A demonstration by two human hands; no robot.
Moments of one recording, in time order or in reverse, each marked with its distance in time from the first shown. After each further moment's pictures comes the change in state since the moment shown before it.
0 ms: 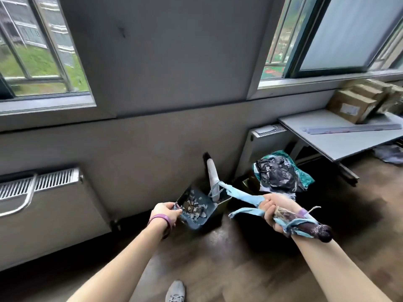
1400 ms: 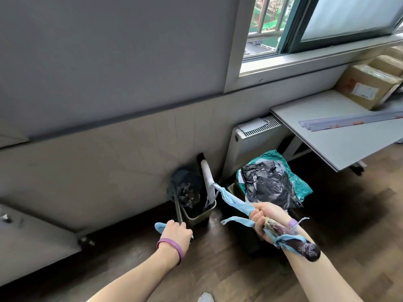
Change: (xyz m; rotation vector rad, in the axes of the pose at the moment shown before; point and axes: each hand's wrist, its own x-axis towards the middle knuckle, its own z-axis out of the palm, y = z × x) left_hand 0.140 0.146 0.198 1.507 -0.337 0.559; right_hand 0.104 -0.239 -0.108 0.235 0.038 0.123
